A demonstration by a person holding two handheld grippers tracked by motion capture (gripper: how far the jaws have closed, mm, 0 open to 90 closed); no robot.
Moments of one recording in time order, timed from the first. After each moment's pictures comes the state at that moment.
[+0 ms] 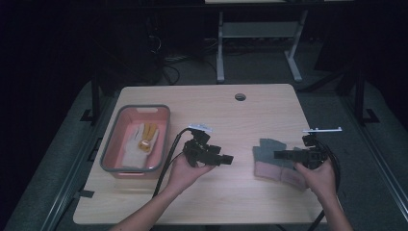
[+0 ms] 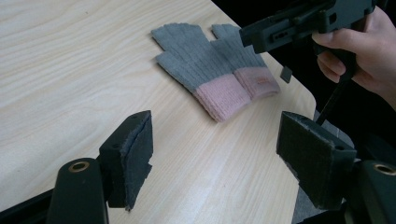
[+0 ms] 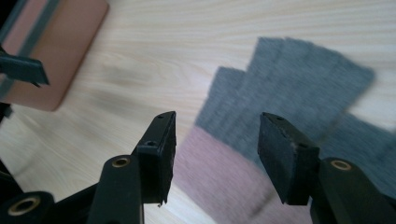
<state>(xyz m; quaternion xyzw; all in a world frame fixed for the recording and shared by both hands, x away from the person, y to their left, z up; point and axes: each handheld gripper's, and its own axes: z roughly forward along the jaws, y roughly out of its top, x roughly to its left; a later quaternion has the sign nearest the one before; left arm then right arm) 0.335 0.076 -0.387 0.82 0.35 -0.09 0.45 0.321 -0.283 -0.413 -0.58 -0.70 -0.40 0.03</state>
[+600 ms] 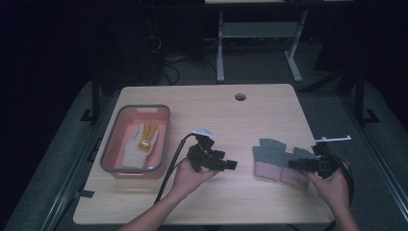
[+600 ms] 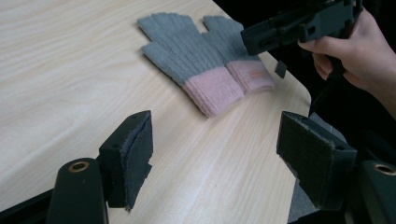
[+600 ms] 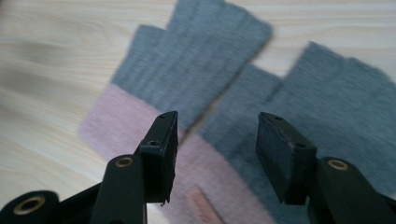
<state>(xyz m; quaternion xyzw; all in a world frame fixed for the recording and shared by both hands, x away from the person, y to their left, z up) 0.327 0.065 -0.400 0.82 0.34 -0.10 0.45 0.304 -0.312 -0.431 -0.61 -0.72 -0.32 -0.03</state>
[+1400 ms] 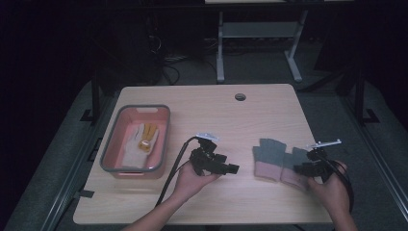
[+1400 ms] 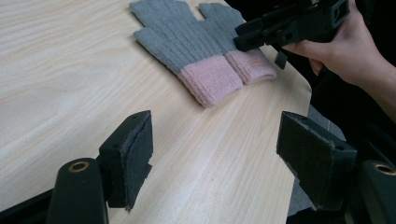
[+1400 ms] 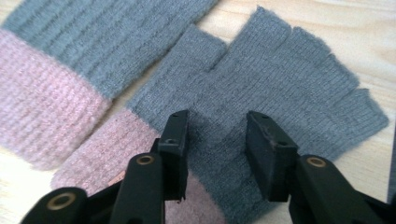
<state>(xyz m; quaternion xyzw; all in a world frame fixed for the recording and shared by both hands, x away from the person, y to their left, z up) 0.323 0.061 -0.408 0.82 0.34 -0.11 0.45 0.302 -0.307 -0.450 -0.60 -0.76 -0.22 -0.12</state>
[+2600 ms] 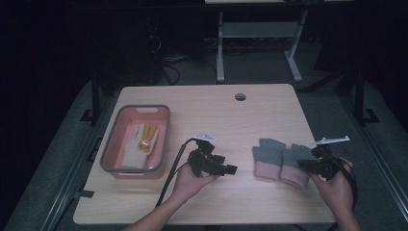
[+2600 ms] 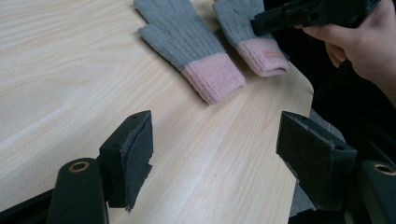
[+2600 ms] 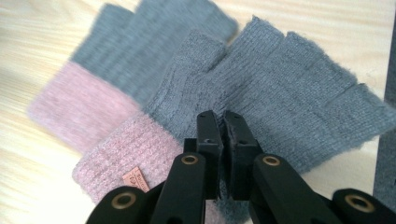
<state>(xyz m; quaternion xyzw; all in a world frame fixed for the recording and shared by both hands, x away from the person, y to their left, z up) 0.321 0.066 -0.412 0.82 0.35 -0.11 0.45 0.295 -0.306 -0.421 -0.59 -0.76 -0.26 -0.11</state>
